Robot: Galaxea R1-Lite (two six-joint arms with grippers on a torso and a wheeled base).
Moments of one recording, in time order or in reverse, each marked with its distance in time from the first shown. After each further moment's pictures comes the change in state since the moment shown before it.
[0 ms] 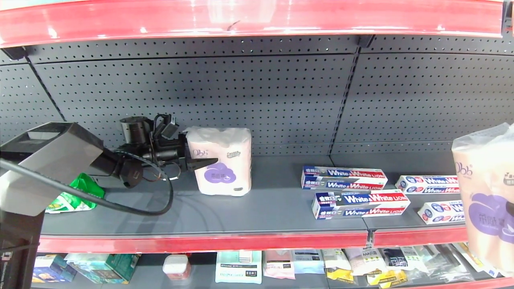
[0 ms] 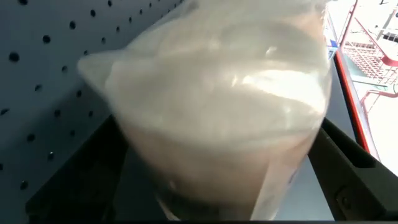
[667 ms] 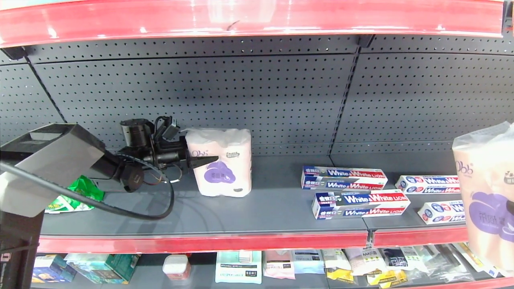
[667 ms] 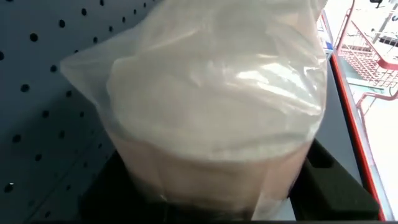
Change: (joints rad) left arm -0.014 -0.014 0.064 -0.065 0.003 -0.035; right arm 0.000 0.000 -0.004 -0.002 0.000 0.000
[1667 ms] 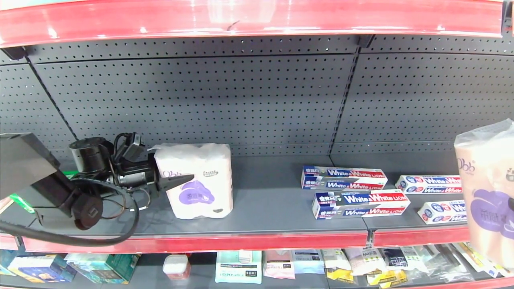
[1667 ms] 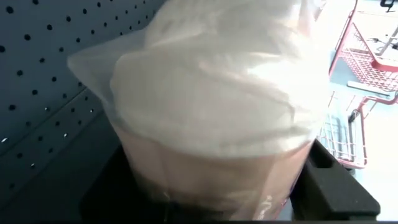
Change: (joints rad) left arm 0.113 -0.195 0.498 -0.320 -0.018 -0.024; right arm 0.001 0.002 -0.010 0.000 -0.006 0.000
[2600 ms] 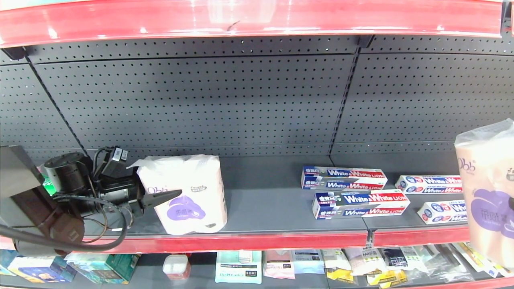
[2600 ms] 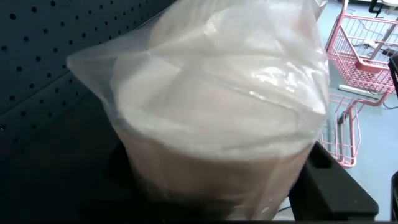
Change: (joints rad) left arm 0.057 -0.024 0.199 -0.176 -0.073 -0.024; right arm -0.001 0.000 -0.001 0.000 0.000 0.000
